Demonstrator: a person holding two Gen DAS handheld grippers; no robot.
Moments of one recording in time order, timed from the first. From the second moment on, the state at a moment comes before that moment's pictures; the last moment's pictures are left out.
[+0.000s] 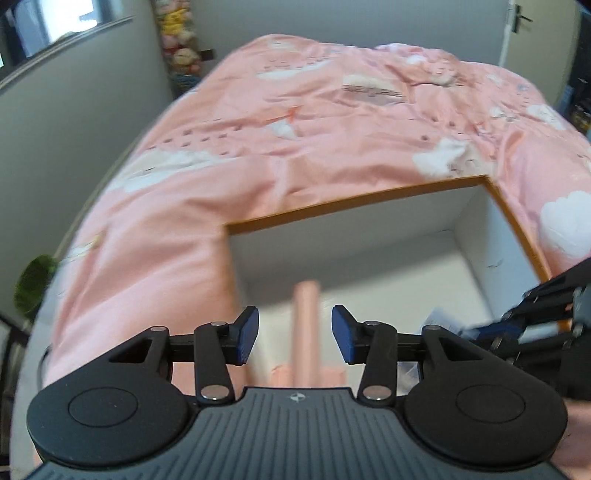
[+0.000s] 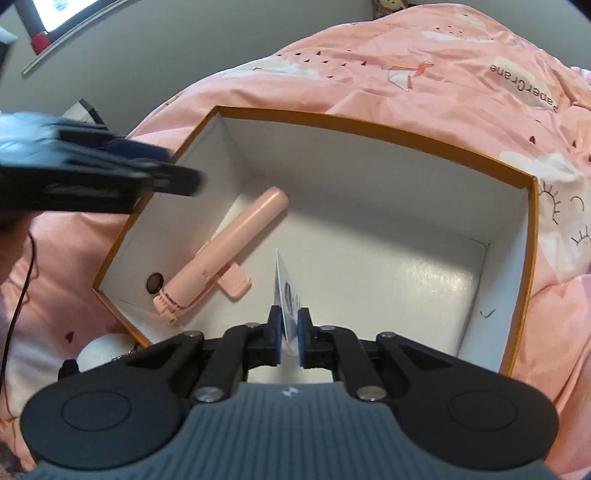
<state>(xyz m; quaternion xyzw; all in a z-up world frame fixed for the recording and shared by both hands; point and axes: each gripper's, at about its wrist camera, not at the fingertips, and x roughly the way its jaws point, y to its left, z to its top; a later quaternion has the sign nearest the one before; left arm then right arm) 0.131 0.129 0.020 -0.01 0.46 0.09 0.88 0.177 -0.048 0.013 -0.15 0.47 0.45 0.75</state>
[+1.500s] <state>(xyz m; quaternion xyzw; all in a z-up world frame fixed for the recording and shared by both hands) 0.082 0.152 -0.016 -0.09 0.50 0.09 0.86 0.197 0.060 0.014 -0.05 0.40 0.44 0.80</state>
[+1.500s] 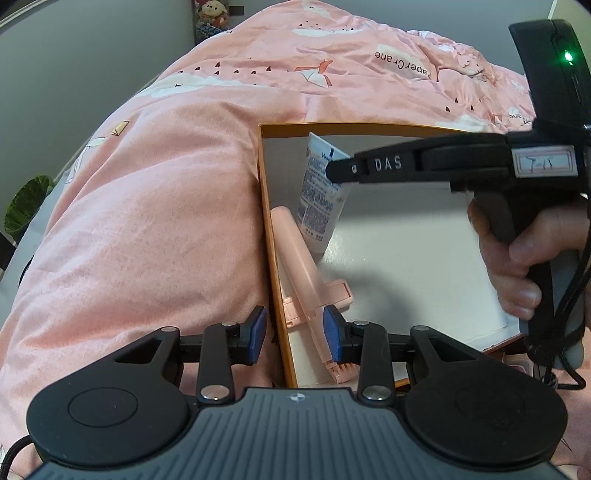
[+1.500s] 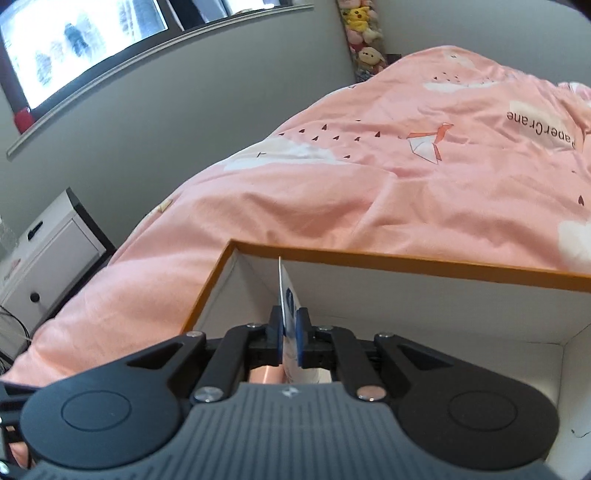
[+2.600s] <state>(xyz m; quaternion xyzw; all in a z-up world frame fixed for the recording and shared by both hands) 0.078 0.151 -0.020 -0.10 0.50 0.09 0.86 0.208 0.063 -0.034 -0.14 0.53 0.46 0.70</state>
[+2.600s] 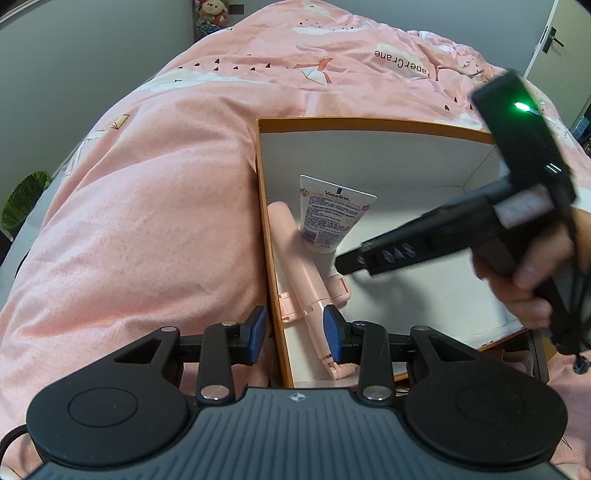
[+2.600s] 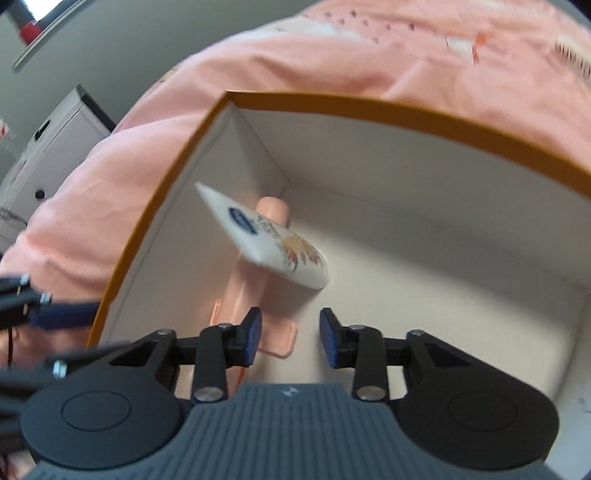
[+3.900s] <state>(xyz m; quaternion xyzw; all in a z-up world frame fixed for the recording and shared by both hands) 0.072 0.162 -0.023 -0.12 0.50 0.10 0.86 0.192 0.070 -0.025 -0.12 0.55 0.49 0.66</state>
